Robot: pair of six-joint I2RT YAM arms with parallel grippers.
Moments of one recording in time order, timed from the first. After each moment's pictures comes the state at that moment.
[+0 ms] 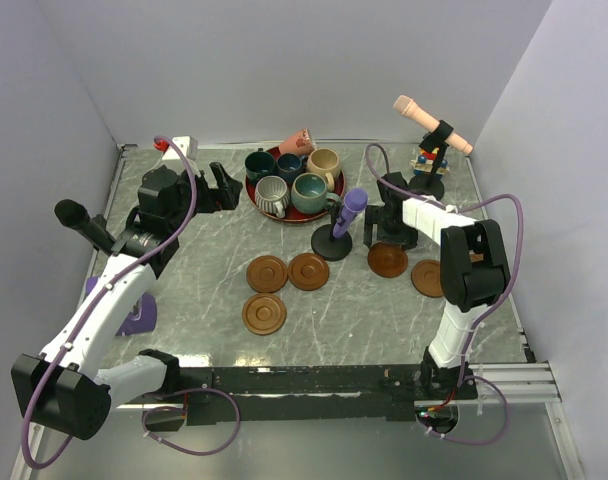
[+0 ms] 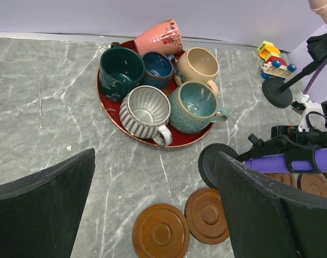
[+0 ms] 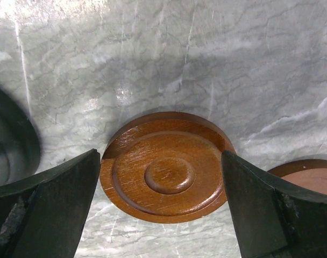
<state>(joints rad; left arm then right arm) -0.30 1.11 1.03 -0.12 0.04 -0.34 0.21 1.84 1.24 -0.63 0.14 0.31</state>
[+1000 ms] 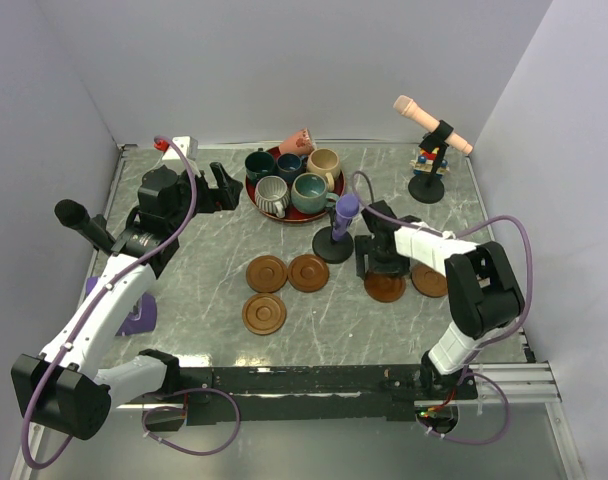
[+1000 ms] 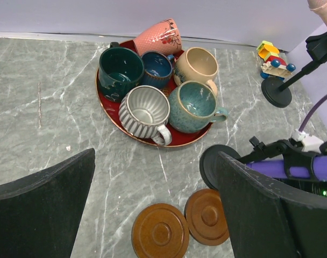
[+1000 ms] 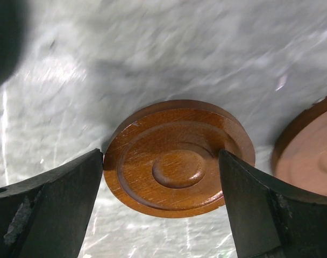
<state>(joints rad) -0.30 1.11 1.03 -0.12 0.05 -0.34 0.35 1.66 0.99 -0.64 0.15 0.35</state>
